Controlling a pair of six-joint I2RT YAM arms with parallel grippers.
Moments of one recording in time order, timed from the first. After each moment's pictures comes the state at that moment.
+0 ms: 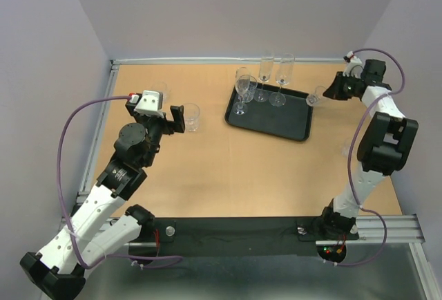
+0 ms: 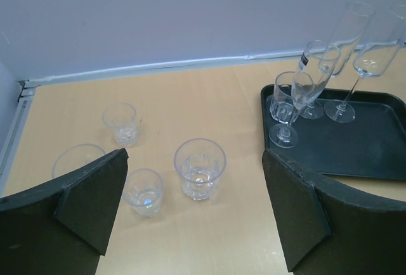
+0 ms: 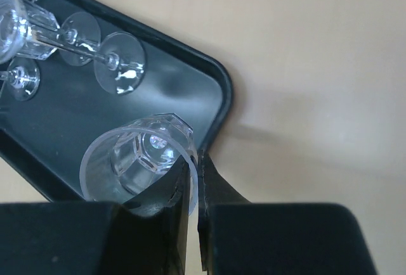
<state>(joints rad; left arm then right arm) -0.57 0.70 0.77 -0.05 -0.37 -0.04 -0.35 1.89 1.47 -0.39 -0.65 -0.13</state>
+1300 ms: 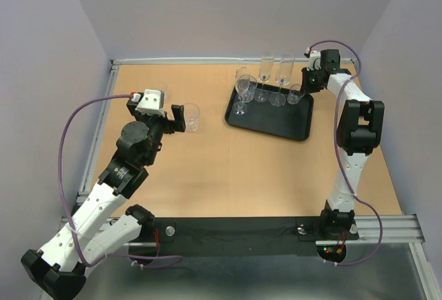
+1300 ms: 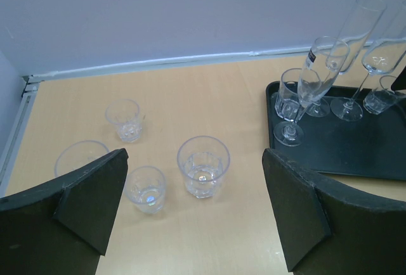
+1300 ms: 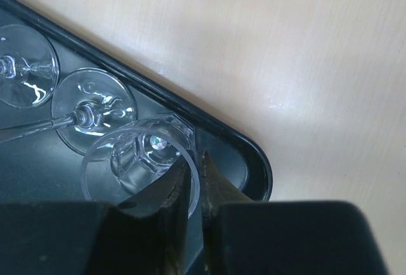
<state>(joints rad) -0.57 0.72 0.77 -0.04 -0.38 -0.04 -0.05 2.17 1.79 -0.47 -0.29 -0.17</state>
